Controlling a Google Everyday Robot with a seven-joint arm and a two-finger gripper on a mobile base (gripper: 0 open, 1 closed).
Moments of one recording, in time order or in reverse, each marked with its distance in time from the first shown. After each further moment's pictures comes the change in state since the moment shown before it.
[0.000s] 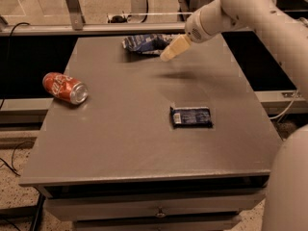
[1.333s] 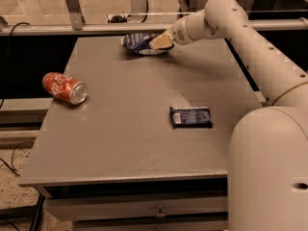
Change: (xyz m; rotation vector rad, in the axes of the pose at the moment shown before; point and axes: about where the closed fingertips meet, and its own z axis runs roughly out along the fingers) arm -0.021 -0.020 0.085 -0.055 -0.152 0.229
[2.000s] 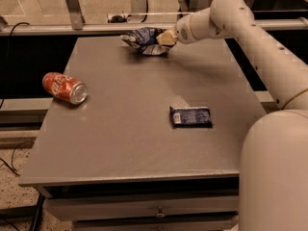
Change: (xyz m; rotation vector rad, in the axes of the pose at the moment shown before) arm -0.005 0.006 -0.018 -0.001 -0.026 0.000
